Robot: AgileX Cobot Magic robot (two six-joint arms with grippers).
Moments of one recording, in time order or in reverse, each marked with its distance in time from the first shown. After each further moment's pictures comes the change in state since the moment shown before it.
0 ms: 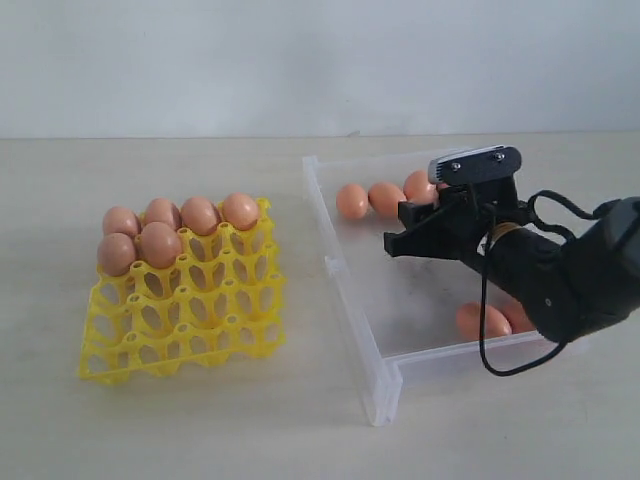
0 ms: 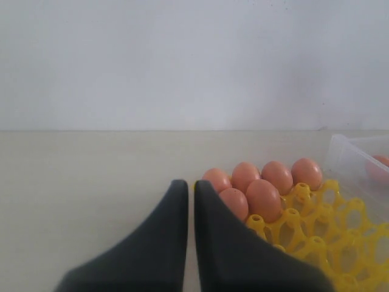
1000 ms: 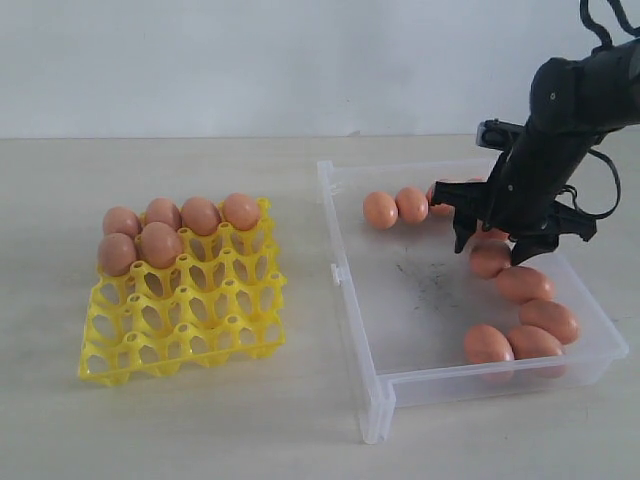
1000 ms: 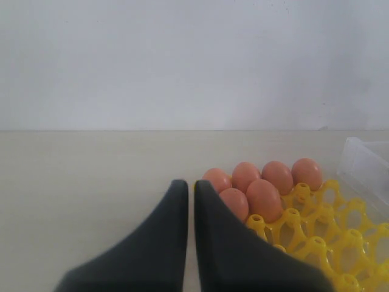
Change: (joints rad) left arm 0.000 0.000 0.000 0.000 0.000 0.000; right arm -0.161 0.001 -0.603 0.079 1.590 0.337
